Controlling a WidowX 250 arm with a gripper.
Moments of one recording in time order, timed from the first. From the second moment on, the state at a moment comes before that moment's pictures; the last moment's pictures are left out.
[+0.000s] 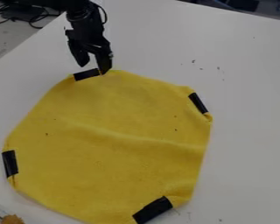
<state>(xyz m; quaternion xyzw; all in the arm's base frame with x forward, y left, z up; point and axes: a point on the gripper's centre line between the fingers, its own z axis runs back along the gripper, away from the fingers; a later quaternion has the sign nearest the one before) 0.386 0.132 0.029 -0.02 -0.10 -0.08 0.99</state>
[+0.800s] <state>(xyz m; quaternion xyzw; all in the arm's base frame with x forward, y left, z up) 0.390 0.150 0.018 -0.02 -0.09 -0.08 0.99</state>
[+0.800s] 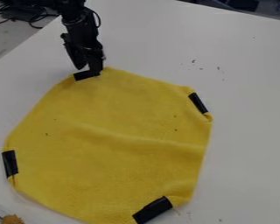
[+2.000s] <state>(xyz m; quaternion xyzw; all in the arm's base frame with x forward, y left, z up) 0.385 0.149 0.012 -0.04 -0.09 -0.07 0.99</state>
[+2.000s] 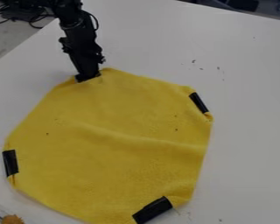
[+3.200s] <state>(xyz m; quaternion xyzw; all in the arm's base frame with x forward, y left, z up) 0.385 0.161 0.019 -0.02 -0.09 -0.12 0.99</state>
